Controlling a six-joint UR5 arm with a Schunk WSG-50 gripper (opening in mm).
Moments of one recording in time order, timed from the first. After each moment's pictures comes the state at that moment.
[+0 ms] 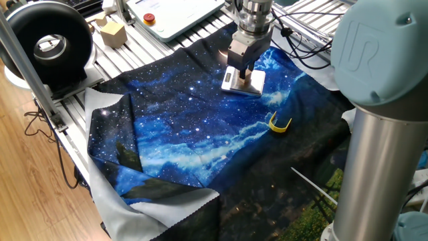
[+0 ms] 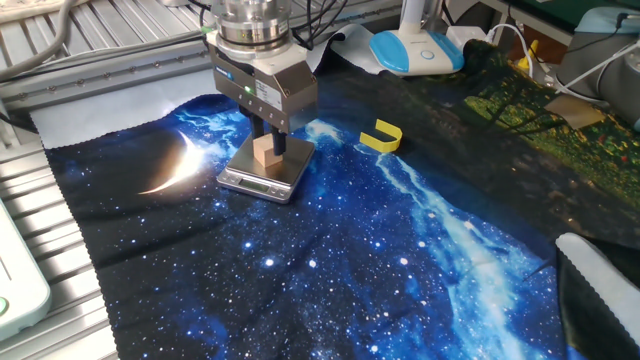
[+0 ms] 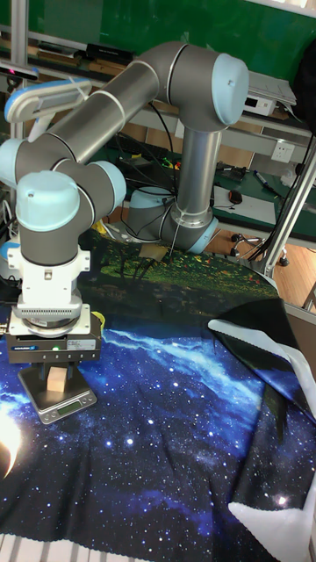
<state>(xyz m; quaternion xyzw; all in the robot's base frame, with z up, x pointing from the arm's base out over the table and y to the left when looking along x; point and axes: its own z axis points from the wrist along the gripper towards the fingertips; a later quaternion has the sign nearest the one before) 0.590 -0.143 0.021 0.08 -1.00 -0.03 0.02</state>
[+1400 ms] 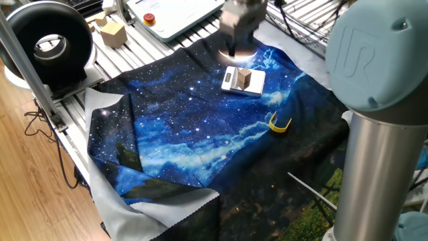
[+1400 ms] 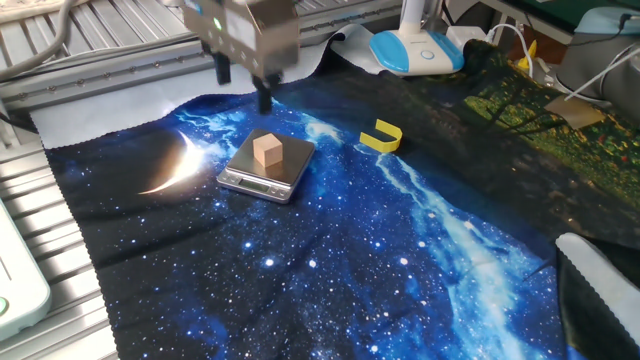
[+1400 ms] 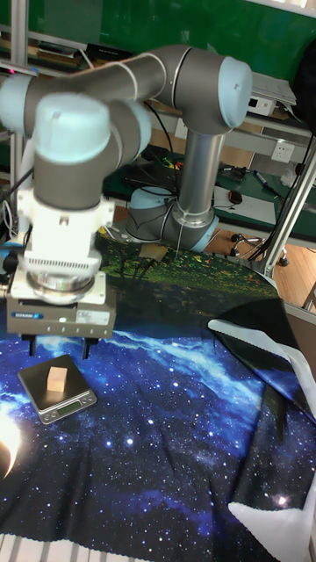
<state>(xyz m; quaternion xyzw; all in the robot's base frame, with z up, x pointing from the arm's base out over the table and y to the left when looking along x) 0.638 -0.133 0.137 0.04 -1.00 0.01 0.01</state>
